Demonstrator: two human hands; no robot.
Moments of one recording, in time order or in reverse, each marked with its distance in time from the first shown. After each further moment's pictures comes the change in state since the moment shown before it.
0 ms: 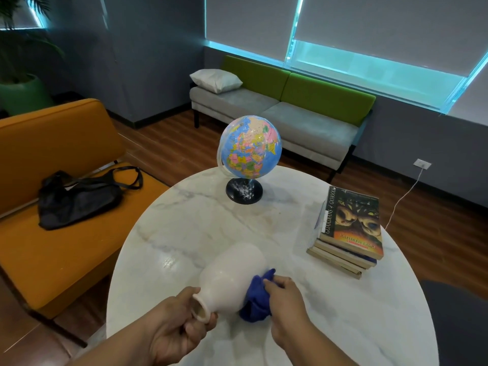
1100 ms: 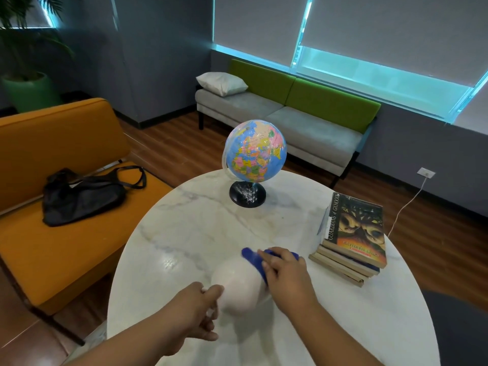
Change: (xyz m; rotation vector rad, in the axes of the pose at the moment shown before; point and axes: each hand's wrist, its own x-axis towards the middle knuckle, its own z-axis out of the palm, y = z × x) left_hand -0.022 -0.007 0.036 0.656 0.252 0.437; right_hand 0.009 -0.042 -0.015 -1.036 0.004 -0.923
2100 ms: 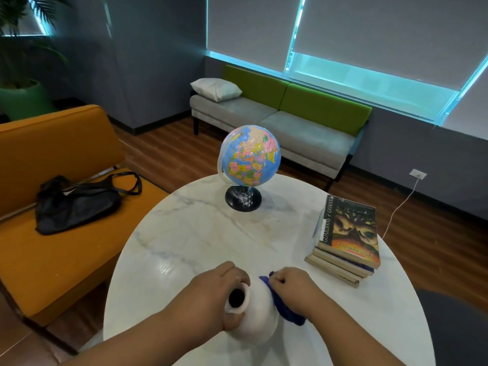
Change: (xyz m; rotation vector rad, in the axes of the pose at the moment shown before) left_hand -0.007 0.021 0.005 1.056 -0.003 0.895; right_hand 0.005 0.011 -0.024 -0.019 -0.444 0.253
